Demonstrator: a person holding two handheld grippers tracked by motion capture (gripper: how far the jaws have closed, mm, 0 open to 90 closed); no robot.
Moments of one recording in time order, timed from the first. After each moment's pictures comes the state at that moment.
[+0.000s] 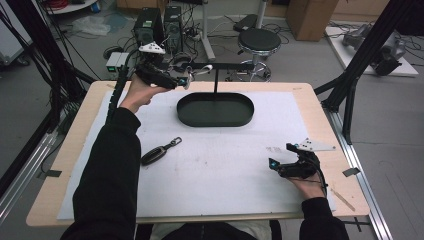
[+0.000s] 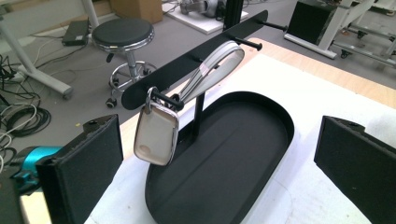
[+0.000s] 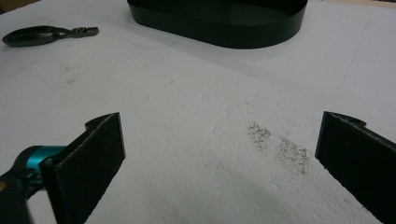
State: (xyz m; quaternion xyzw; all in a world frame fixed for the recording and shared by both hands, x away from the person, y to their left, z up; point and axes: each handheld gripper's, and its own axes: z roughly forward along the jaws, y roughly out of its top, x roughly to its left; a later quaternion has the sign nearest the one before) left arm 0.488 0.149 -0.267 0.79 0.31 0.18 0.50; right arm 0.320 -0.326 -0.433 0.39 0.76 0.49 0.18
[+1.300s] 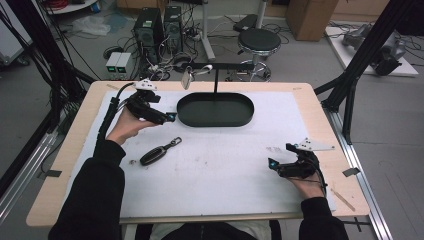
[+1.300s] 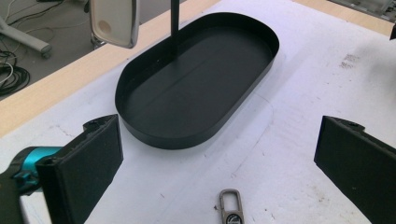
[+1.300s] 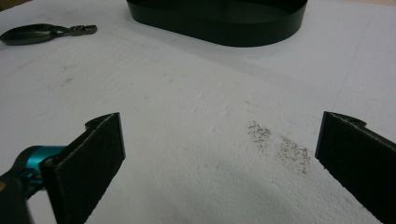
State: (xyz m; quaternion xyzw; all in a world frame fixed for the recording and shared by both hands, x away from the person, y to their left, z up) left arm 0.436 0.174 -0.335 0.82 0.31 0.14 0.45; right arm 0.321 -0.324 -0.433 0.40 0.76 0.48 0.18
